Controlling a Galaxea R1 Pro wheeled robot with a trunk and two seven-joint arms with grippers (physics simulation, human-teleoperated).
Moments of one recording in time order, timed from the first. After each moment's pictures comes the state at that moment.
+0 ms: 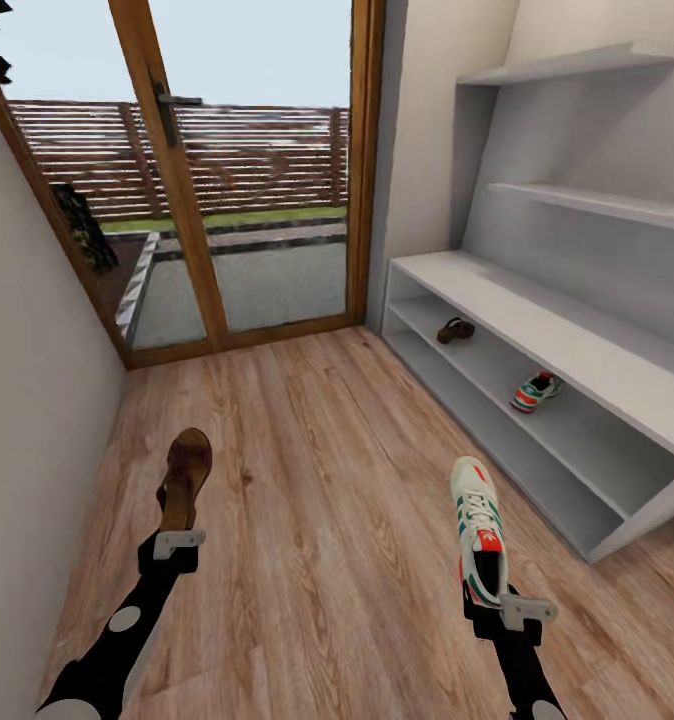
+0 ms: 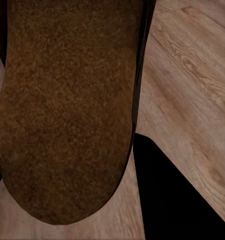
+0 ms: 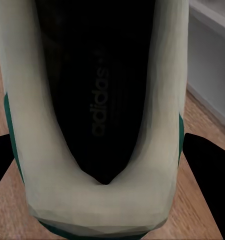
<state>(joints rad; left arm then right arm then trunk) -0.48 0.07 0.22 -0.61 -0.16 -0.31 -0.06 -0.22 0.04 -0.24 -0.79 0.18 -0.39 -0.04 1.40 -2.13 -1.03</state>
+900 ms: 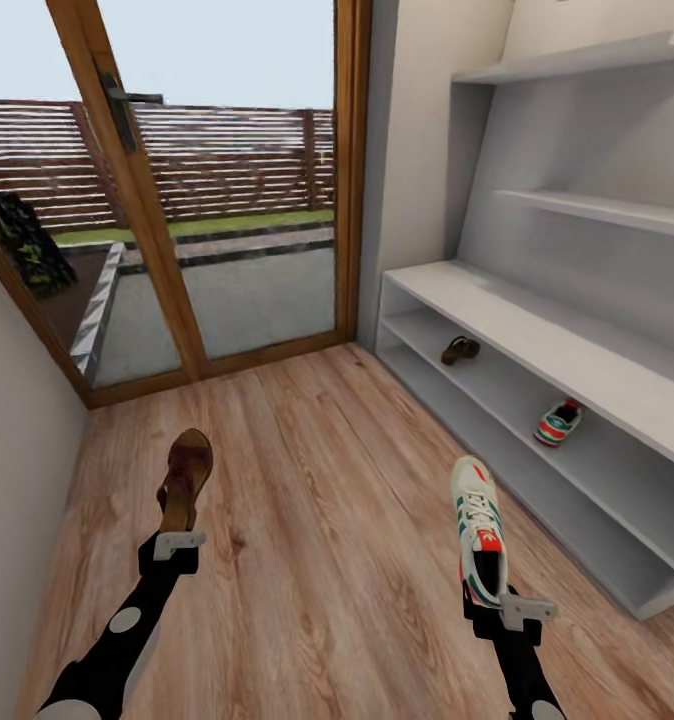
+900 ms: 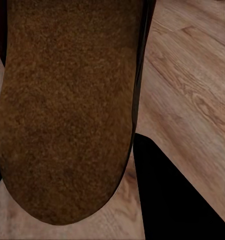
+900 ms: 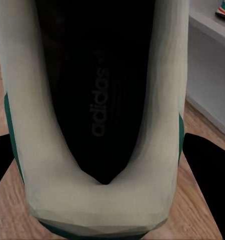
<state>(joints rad) -0.48 0.07 0.22 -0.60 -0.16 -0.31 -0.06 -0.22 0.04 -0.24 -0.79 0.18 -0.40 -0.04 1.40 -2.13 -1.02</state>
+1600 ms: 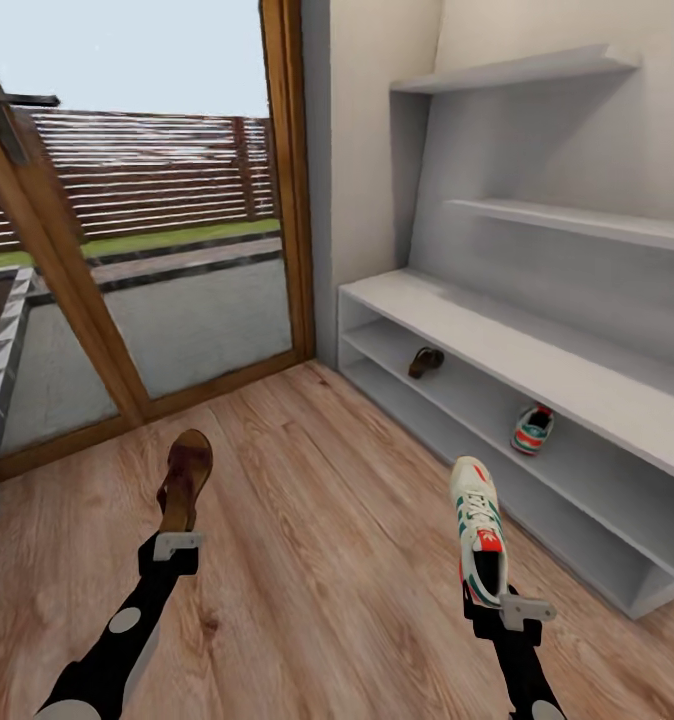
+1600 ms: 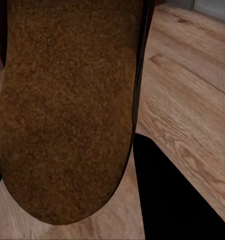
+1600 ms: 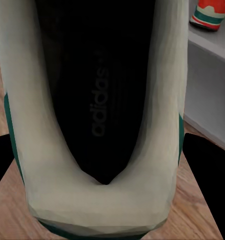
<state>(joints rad) -0.48 0.07 0.22 -0.60 -0.16 -0.31 -0.06 -0.22 0.04 -0.24 -0.79 0.18 -0.39 -0.04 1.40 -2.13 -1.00</state>
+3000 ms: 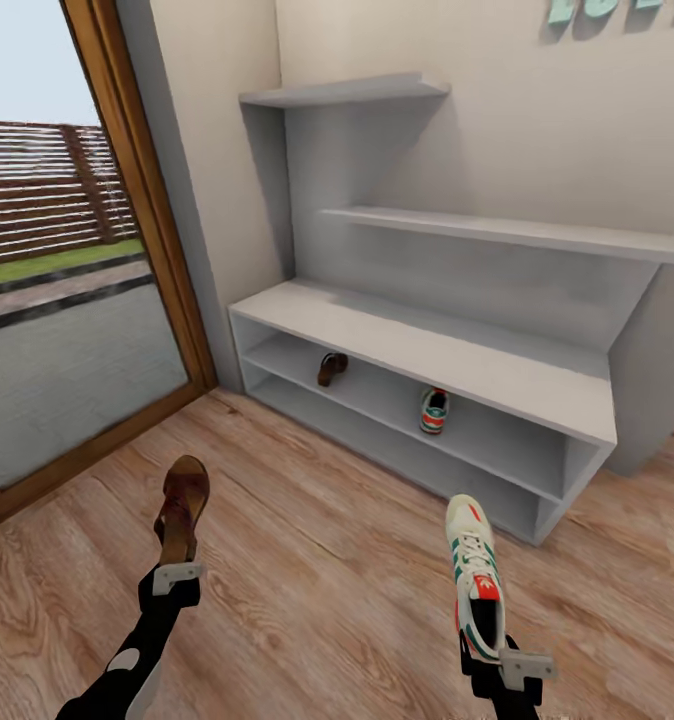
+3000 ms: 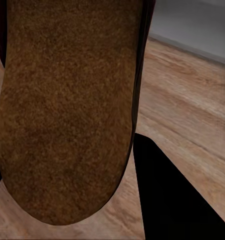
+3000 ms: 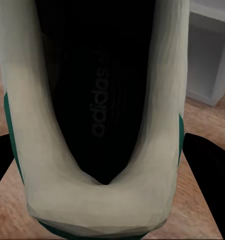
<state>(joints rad) -0.48 0.07 0.21 -0.40 -0.08 -0.48 -0.06 -0.22 0.02 -0.24 -0.50 0.18 -0.62 -0.05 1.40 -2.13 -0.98</state>
